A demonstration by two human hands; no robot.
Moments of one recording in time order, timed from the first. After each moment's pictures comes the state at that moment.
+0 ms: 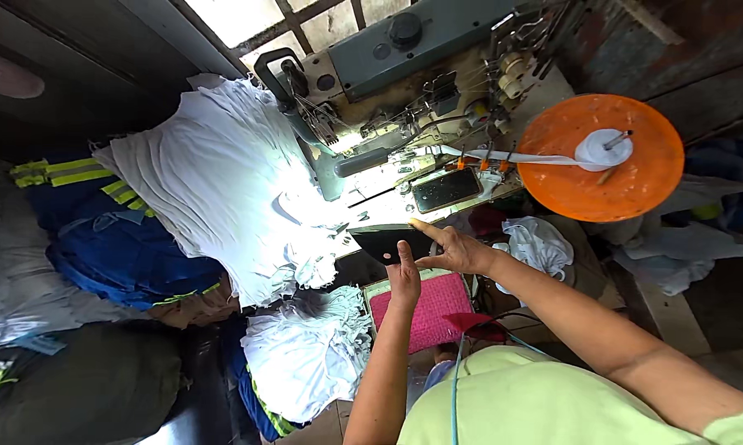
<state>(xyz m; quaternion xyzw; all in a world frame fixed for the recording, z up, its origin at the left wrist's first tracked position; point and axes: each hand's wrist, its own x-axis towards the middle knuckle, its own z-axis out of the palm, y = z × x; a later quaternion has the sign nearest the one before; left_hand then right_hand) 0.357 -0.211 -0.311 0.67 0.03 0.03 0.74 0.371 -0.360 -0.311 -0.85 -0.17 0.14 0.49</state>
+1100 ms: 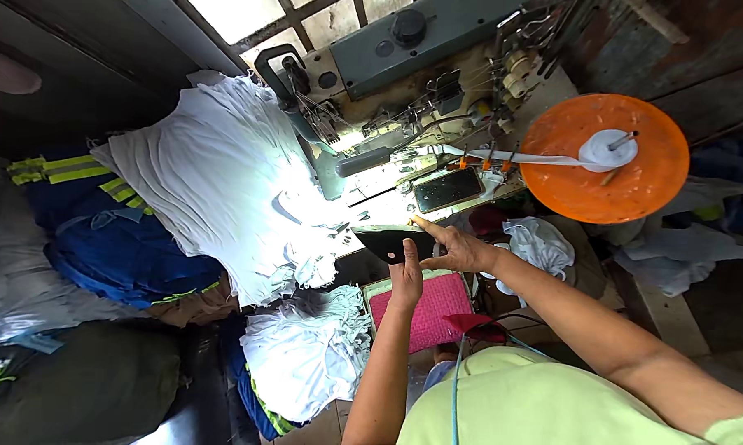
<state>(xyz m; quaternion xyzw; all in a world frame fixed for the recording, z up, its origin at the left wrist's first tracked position) 0.360 -0.205 -0.312 0.71 0.00 -0.03 0.71 0.376 -0.363 -0.313 -0.82 -0.17 0.18 0.52</state>
